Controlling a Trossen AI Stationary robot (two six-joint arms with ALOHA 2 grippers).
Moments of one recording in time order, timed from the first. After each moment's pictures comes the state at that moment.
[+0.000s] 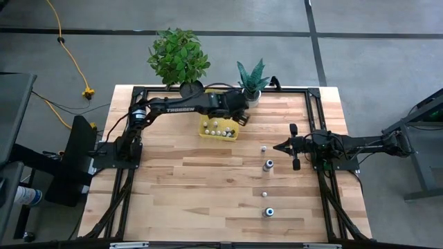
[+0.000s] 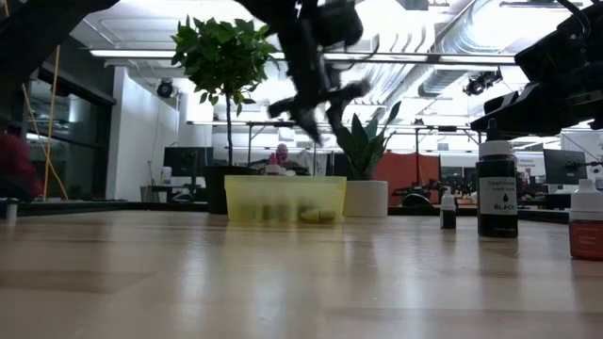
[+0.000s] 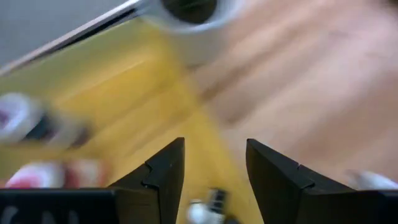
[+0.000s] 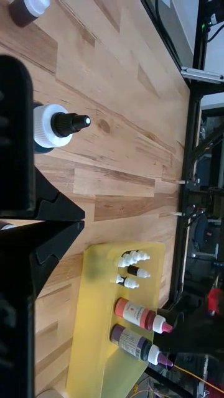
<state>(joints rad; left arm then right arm) 0.22 2.08 1.90 -0.81 -0.36 -0.66 -0.03 0.26 0.01 0.03 0.00 -0.09</state>
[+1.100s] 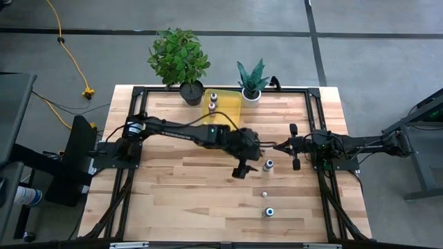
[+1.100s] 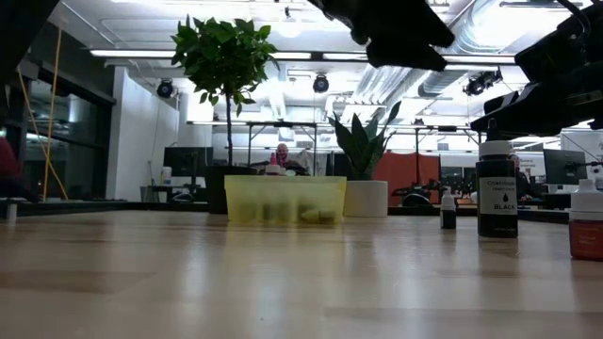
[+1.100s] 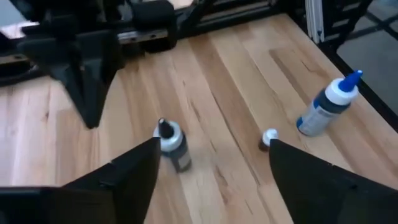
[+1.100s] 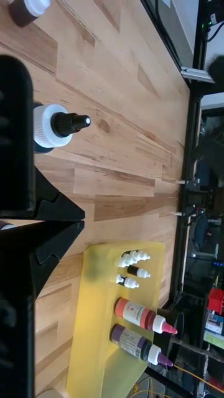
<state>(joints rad) -0.07 2.04 1.79 -0.37 0.17 0.21 -0.03 0.26 0.01 0.03 0.00 -0.09</state>
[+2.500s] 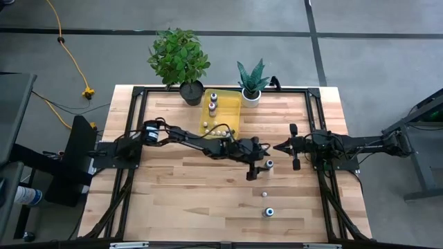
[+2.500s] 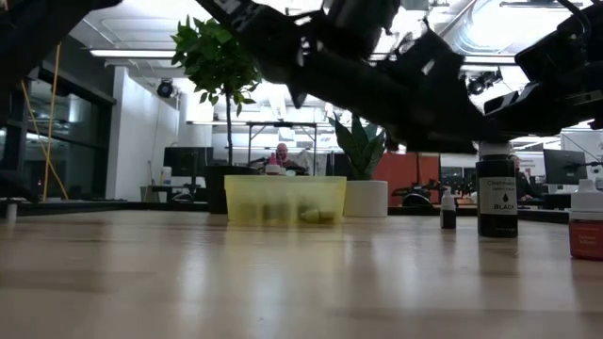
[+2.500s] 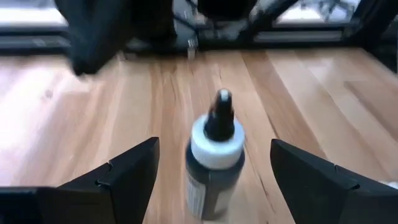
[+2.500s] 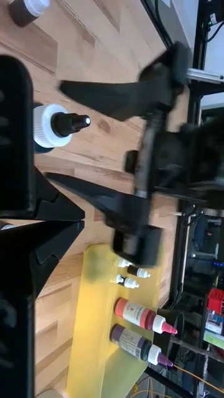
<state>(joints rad) -0.07 2.26 1.59 0.30 0.05 0.00 -0.03 0.26 0.01 0.03 0.00 -0.09</state>
